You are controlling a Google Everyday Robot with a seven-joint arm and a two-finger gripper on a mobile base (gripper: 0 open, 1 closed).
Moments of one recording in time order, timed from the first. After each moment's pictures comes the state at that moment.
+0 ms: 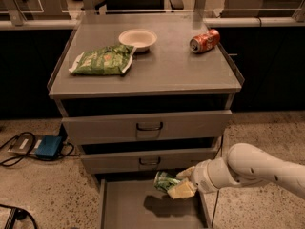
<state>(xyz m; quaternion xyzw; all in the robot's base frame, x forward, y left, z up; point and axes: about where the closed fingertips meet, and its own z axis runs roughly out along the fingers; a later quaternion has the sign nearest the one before) 0.444 -0.097 0.540 -0.43 0.83 0.27 0.23</state>
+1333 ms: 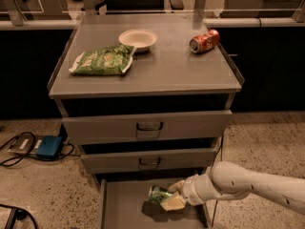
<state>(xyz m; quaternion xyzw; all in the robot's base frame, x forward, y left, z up) 0.443 -0.074 0.438 -0.44 0.82 0.29 0.23</state>
